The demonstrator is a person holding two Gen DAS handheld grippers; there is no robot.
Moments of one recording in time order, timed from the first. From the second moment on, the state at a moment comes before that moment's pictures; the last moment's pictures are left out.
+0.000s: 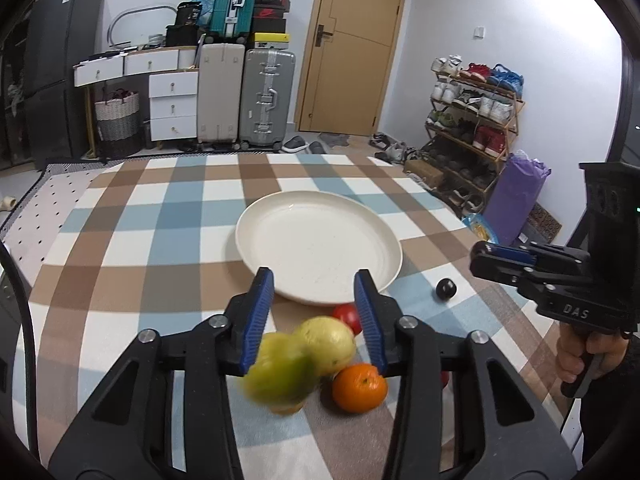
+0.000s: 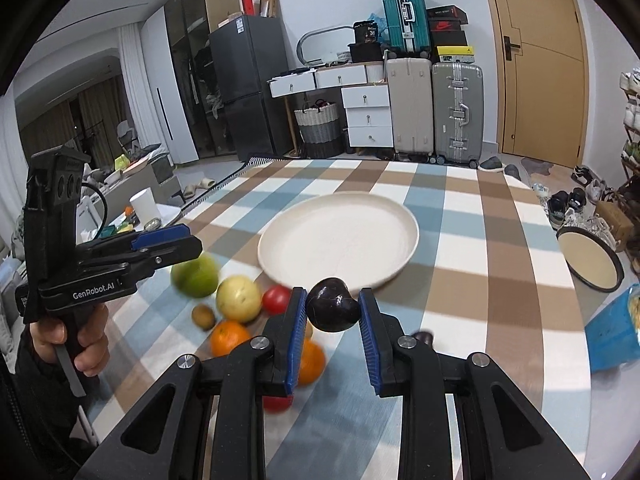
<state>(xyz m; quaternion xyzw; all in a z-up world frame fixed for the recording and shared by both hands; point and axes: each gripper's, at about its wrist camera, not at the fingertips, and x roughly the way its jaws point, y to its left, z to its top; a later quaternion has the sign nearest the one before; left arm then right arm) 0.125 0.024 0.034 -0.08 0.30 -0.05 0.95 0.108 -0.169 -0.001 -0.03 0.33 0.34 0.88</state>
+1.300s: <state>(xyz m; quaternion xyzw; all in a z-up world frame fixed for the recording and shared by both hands) 0.086 0.059 -0.032 -0.09 0.37 0.02 0.93 0.112 -0.163 -0.028 -0.04 0.36 0.34 0.87</state>
